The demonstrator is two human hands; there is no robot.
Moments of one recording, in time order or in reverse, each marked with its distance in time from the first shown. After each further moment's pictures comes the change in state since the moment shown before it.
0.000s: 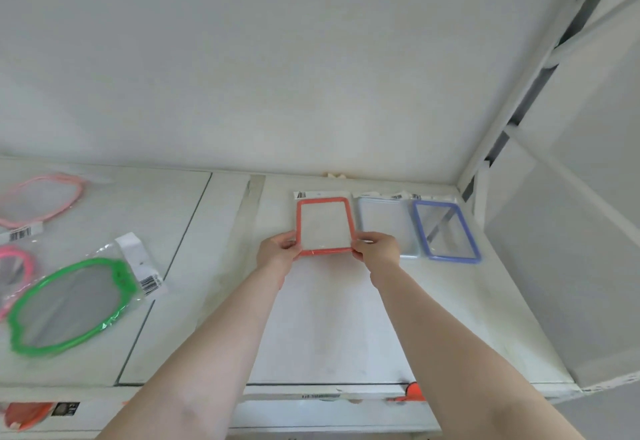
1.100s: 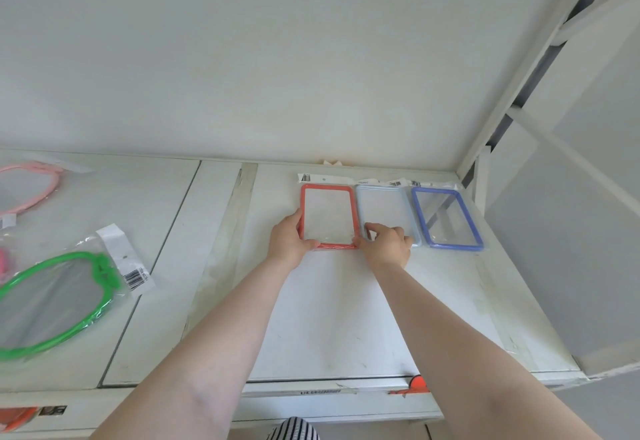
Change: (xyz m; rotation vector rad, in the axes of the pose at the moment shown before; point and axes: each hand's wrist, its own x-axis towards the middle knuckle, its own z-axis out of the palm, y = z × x) left_hand 0.020 -0.007 0.019 0.506 -0.123 0.321; right_hand 0.017 0.023 -0.009 -0.757 0.155 -0.198
